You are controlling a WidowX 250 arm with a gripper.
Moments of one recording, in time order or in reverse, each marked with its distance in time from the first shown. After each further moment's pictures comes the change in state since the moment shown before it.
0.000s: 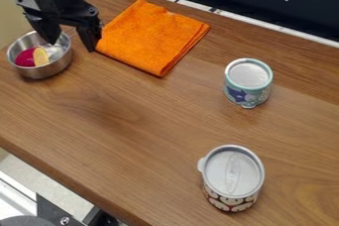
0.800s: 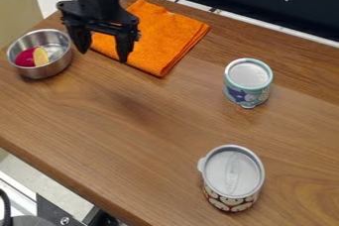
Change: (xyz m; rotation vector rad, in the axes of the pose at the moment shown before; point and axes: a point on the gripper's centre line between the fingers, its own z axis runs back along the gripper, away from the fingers) arm 0.003 -0.050 -0.019 0.026 0.192 -0.050
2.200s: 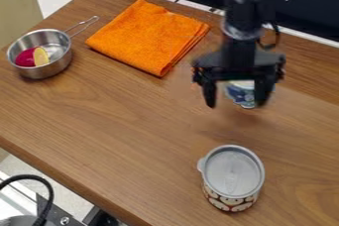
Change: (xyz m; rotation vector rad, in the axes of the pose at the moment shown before) arm -0.022 -0.177 -0.012 -0.098 0.063 0.349
